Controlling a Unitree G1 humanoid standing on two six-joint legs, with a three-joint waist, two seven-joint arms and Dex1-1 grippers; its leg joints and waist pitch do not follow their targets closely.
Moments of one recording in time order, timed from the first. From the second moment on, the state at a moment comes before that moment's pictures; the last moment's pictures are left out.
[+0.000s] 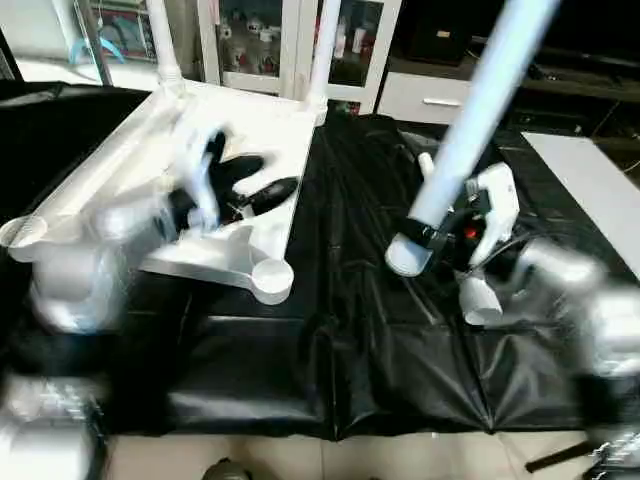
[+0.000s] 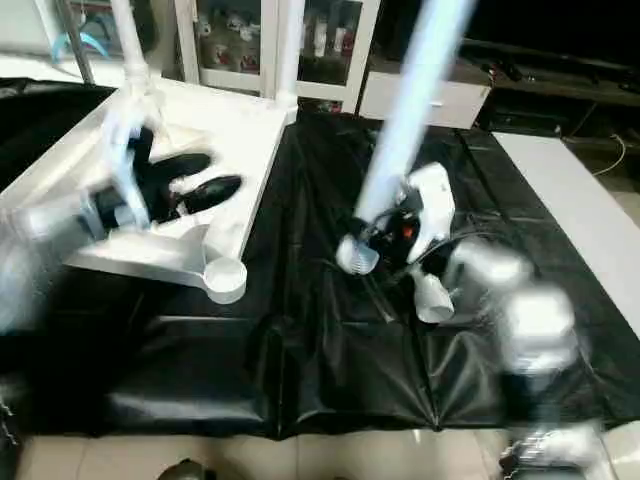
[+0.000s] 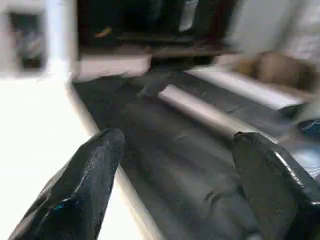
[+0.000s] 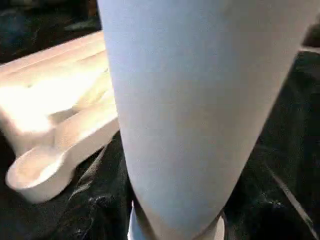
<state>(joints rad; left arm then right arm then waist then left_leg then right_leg) -0.50 0.39 0.03 0.06 -0.39 0.53 -0.53 -0.38 -0.30 -0.06 0.02 0.36 0.50 0.51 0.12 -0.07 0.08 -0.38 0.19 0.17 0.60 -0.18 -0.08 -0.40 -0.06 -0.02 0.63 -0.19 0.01</state>
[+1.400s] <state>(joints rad) -0.17 0.21 0.01 -0.09 -0.28 0.18 -0.41 -0.08 -0.20 -0.03 -0.23 0.29 0.34 0.35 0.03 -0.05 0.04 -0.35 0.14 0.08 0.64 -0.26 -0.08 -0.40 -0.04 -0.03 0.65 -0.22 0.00</state>
